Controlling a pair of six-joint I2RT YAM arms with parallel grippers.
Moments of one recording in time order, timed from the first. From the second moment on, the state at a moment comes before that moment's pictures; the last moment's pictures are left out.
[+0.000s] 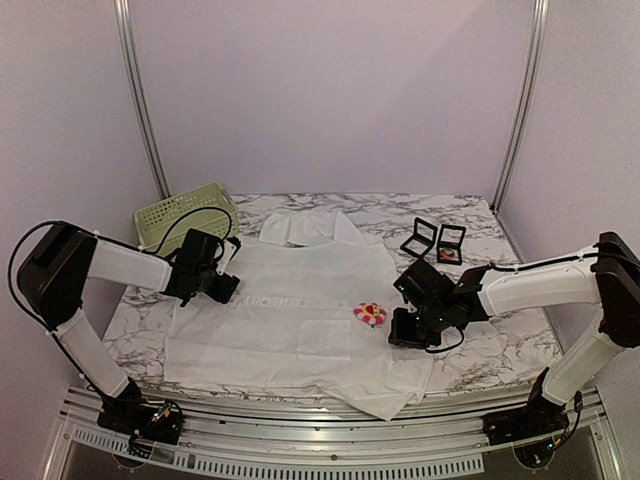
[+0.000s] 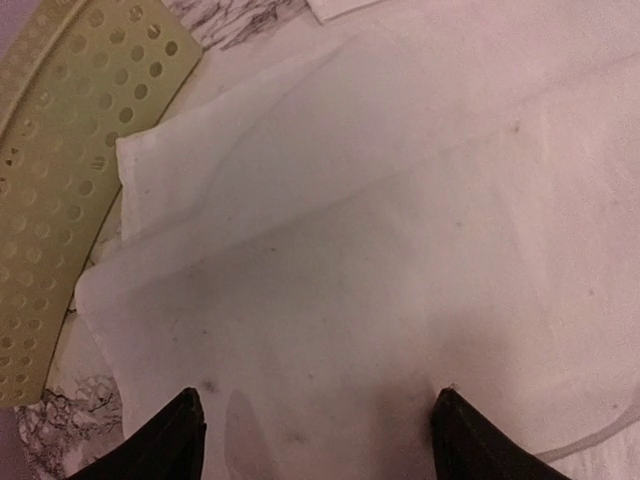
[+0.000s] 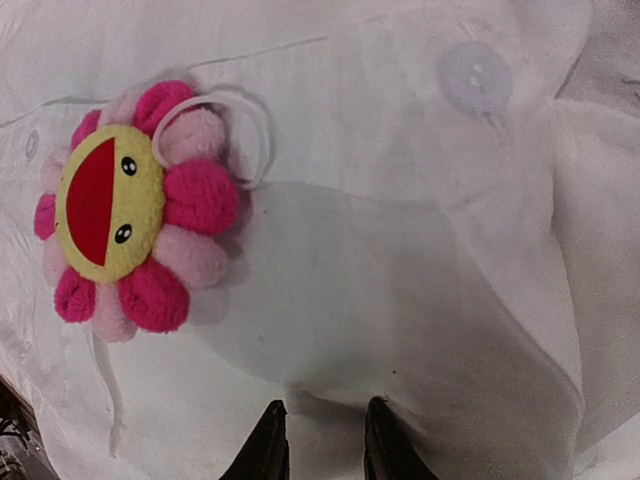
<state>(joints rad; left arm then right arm) -0.41 1.67 0.74 0.10 -0.28 0.23 0.90 1.57 0.83 -0.41 0.02 0.97</state>
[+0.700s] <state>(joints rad) -0.62 1.46 0.84 0.10 -0.19 0.29 0.29 1.76 1.25 -0.34 0.27 0.38</state>
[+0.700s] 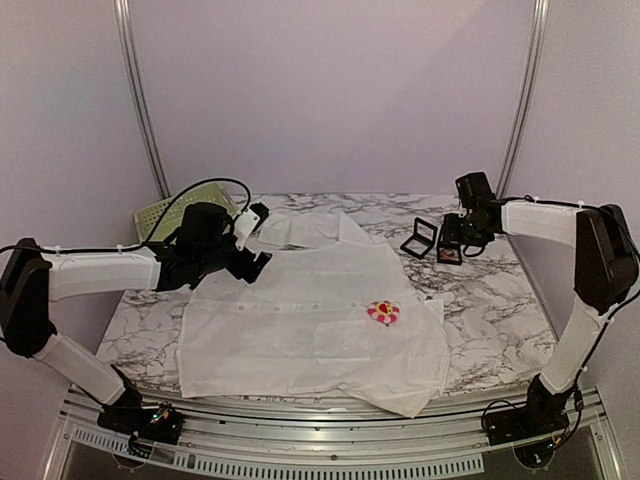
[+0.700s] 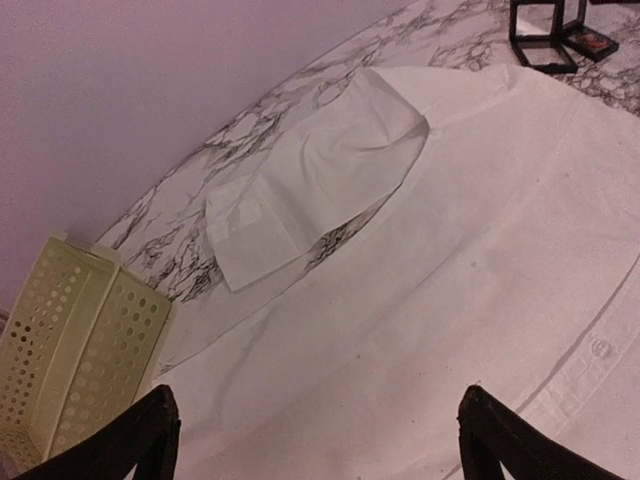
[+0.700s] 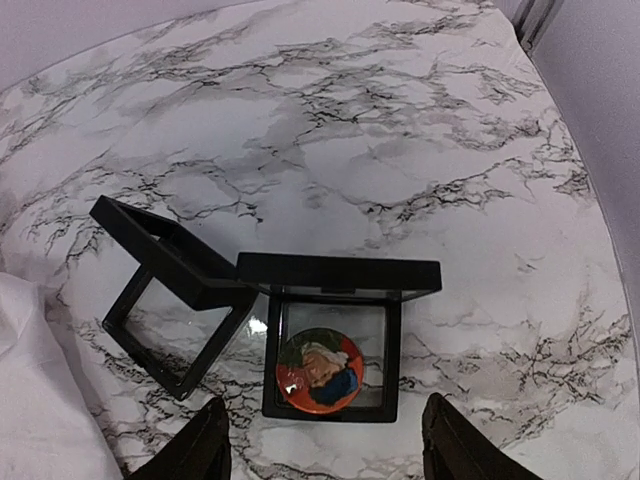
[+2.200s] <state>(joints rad) -0.64 1.49 0.83 0.11 -0.17 0.28 0.25 2.09 1.44 -0.37 0.15 0.04</state>
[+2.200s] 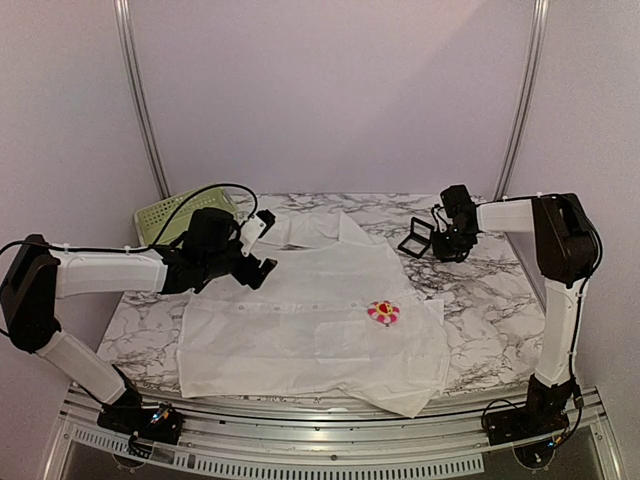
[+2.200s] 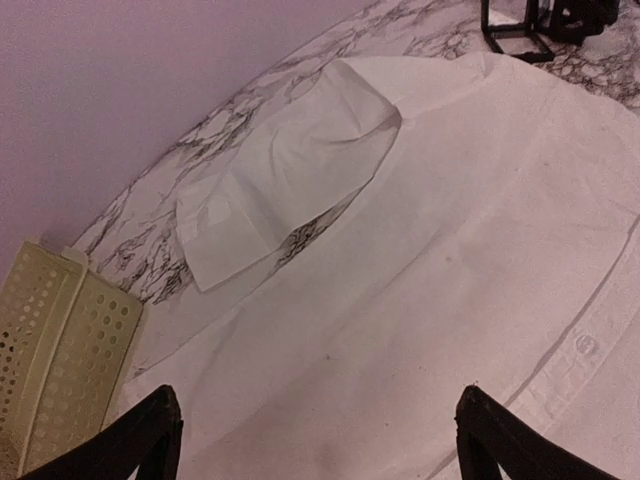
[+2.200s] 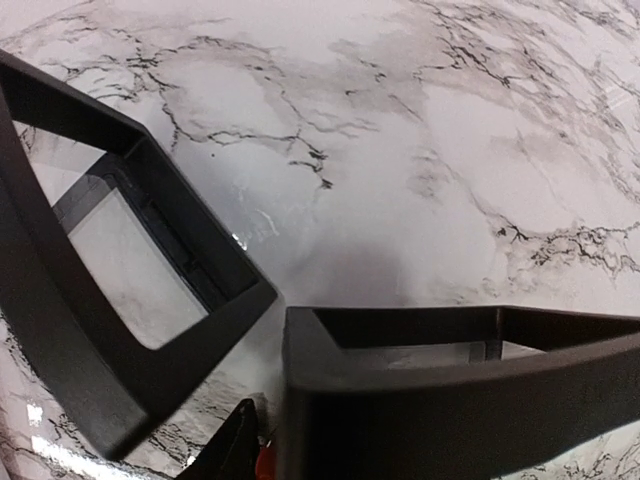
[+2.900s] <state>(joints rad) -0.64 1.49 0.81 0.12 -0.16 0.28 0.27 2.02 1.45 -0.41 0.12 0.04</state>
